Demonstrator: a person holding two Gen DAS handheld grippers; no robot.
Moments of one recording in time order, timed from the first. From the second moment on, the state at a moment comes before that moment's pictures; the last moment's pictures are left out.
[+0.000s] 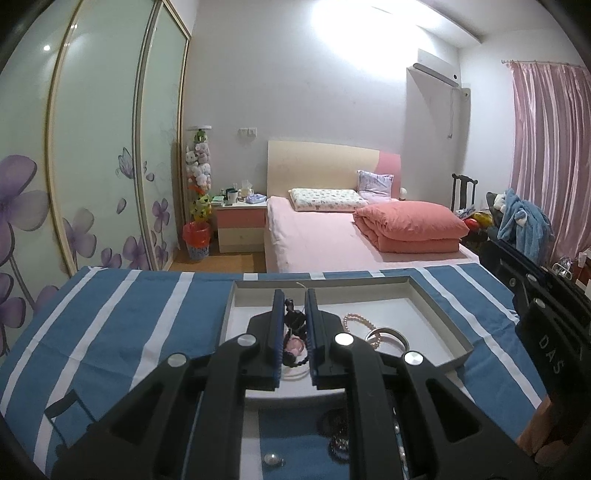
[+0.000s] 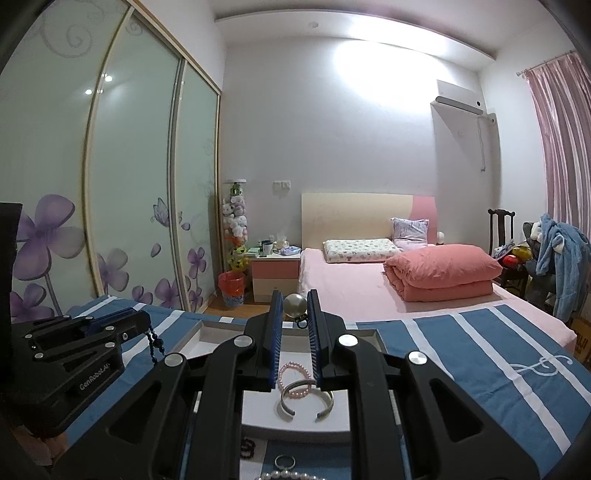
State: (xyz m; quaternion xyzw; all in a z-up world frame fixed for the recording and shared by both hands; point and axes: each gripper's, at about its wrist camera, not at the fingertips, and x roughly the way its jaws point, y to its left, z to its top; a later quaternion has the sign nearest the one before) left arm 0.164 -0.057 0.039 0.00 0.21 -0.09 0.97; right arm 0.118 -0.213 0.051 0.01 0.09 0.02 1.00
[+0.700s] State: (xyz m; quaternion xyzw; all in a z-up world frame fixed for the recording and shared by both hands) left arm 0.251 -0.070 -0.009 0.01 0.27 -0.10 0.96; right arm 0.213 -0.224 -0.002 0.04 0.22 0.03 0.98
